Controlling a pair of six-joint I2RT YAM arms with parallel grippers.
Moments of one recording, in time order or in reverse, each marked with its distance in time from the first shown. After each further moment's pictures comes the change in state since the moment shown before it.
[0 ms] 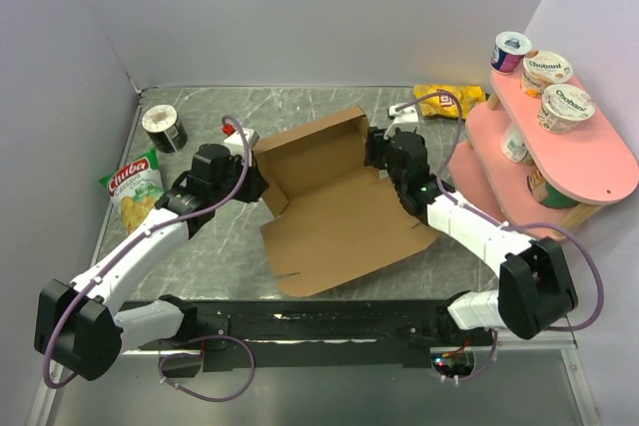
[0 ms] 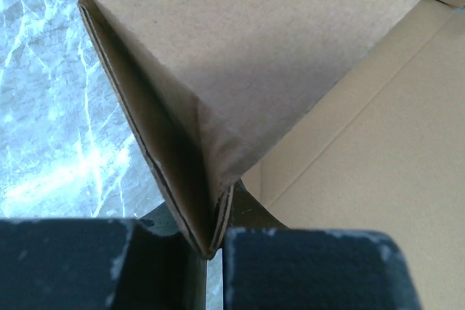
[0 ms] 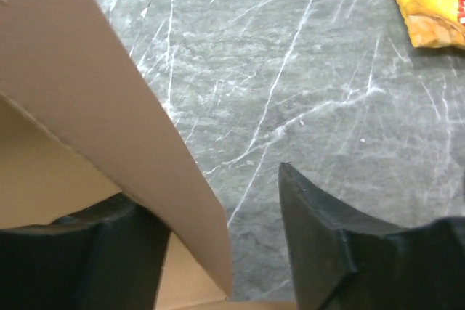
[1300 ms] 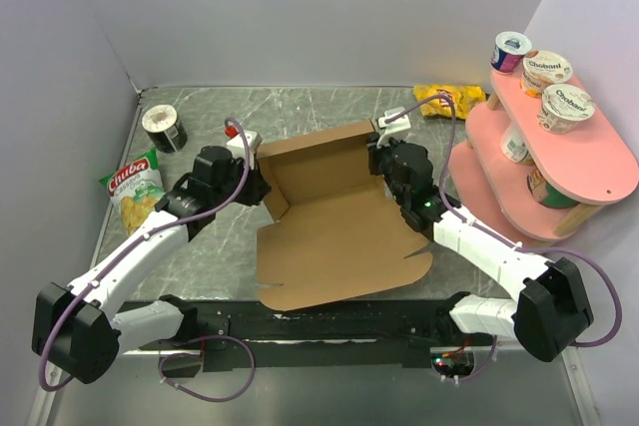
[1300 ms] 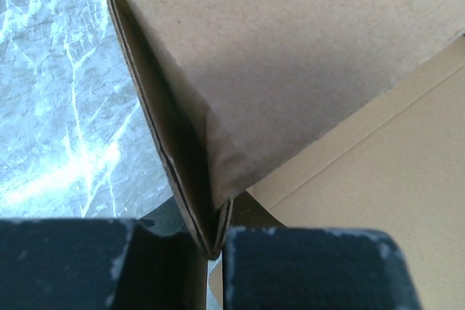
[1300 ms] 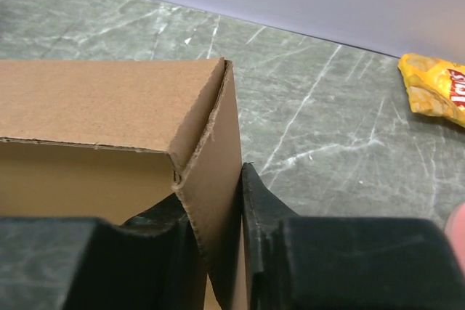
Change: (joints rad) left arm -0.018 -0.018 0.000 -0.023 0.003 -0.011; right arm 0.089 -0.147 -0.060 0.063 -0.023 -0.159
